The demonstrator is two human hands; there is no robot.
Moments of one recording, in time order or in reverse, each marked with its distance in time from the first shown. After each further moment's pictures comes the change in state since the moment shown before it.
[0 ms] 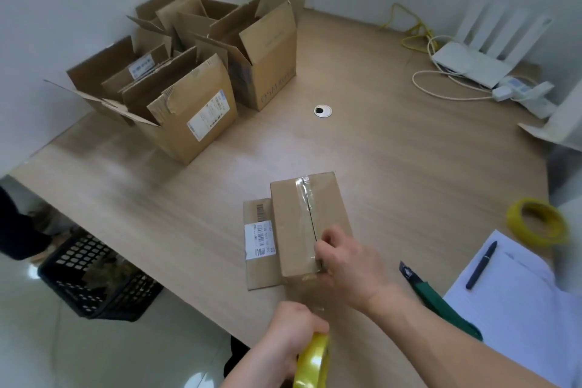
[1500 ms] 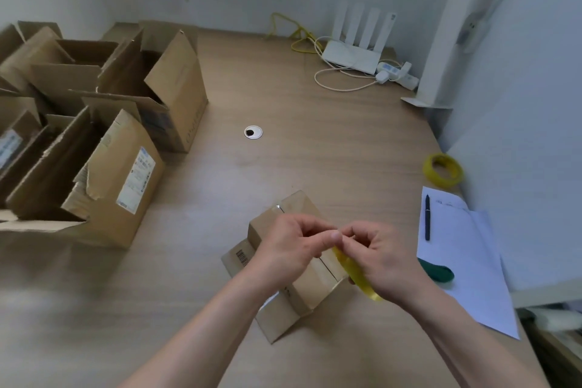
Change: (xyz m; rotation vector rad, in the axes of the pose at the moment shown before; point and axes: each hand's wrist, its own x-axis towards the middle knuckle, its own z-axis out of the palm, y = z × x) left_hand 0.005 0.193 -0.041 0.522 -0.635 0.689; right_hand 0.015 -0.065 -0.111 0.894 0.345 0.773
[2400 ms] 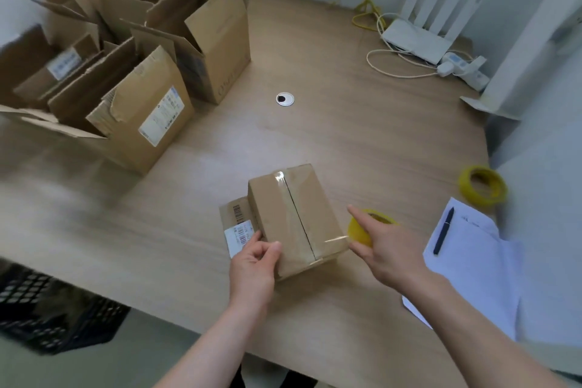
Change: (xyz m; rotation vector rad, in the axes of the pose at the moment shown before) left_hand -0.037 -0.110 0.070 -0.320 0.840 -0.218; right_hand 0.051 0.113 -0.045 -0.880 -0.217 -0.161
